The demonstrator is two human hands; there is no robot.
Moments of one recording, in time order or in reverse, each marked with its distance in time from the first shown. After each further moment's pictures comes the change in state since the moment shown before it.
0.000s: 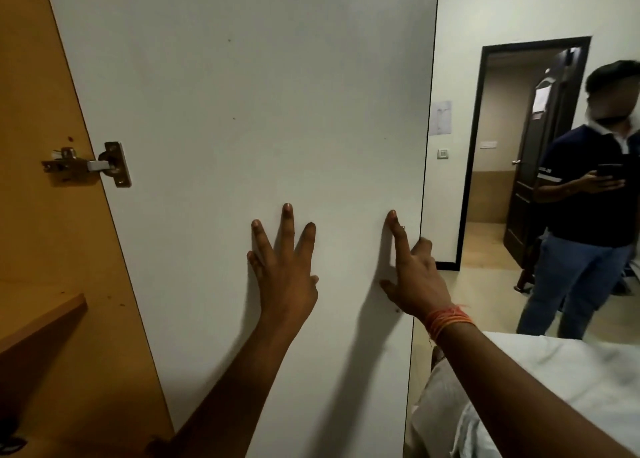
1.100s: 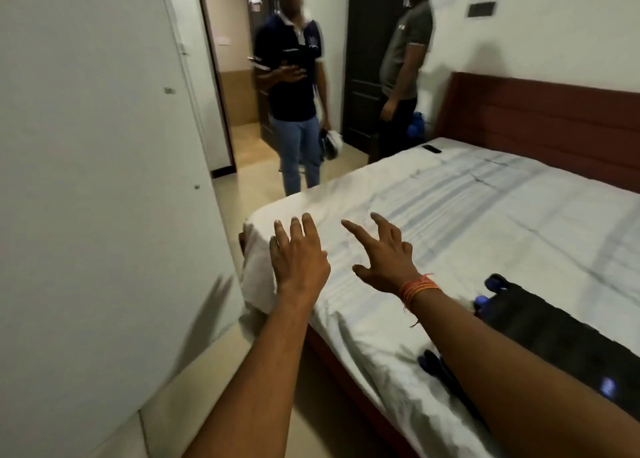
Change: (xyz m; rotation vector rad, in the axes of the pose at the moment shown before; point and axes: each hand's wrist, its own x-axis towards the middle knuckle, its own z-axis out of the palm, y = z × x) left_hand -0.210 0.180 0.037 -0.496 -0.484 0.605; right_hand -0.311 0.084 -0.063 -0.520 -0.113 0.692
